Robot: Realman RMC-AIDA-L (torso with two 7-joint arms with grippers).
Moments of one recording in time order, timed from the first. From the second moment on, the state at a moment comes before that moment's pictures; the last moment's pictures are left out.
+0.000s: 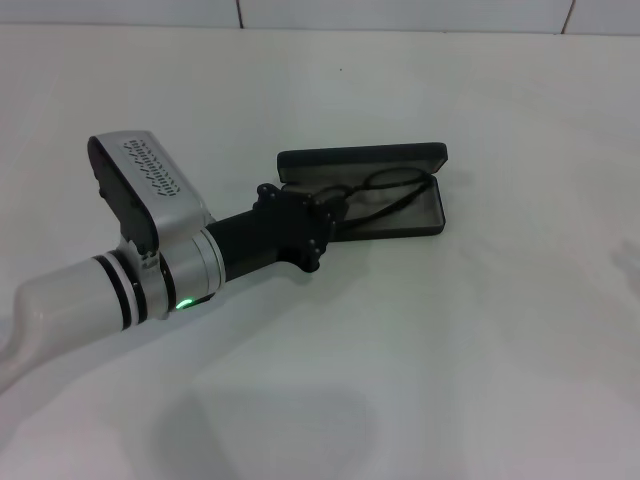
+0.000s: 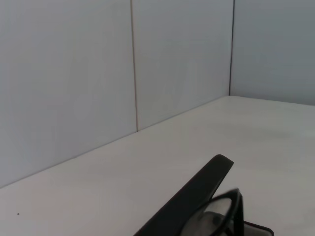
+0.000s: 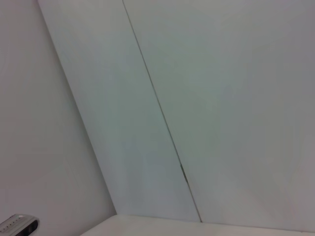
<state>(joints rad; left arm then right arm) -0.45 -2.10 1.69 0.45 0.86 0.89 -0.79 0.22 2.01 -0.33 -0.87 -1.79 -1.89 1.48</state>
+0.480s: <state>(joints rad) -0.45 -2.10 1.70 0.45 0.85 0.89 -0.79 0.22 2.01 -0.33 -0.85 -1.79 -1.89 1.46</state>
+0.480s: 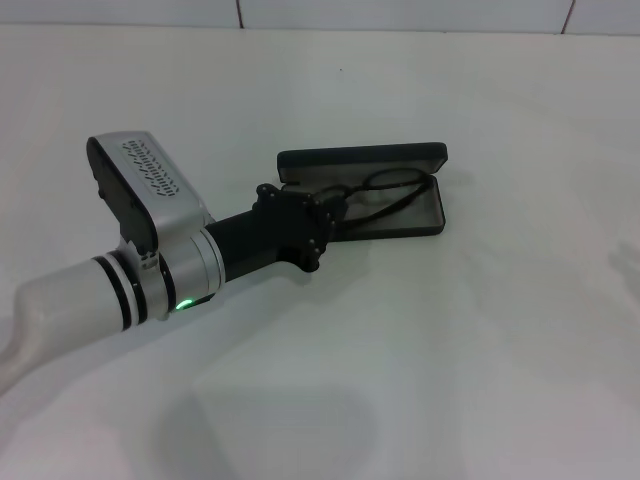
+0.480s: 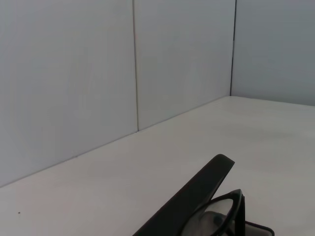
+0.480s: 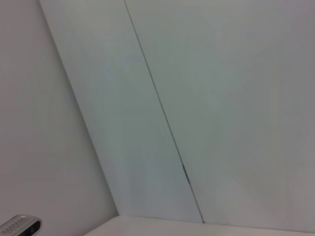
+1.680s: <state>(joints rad) -0.45 -2.11 1.91 0.50 0.57 0.84 -0.65 0.22 2.00 -0.33 -0.79 -1.79 -1.89 1.42</state>
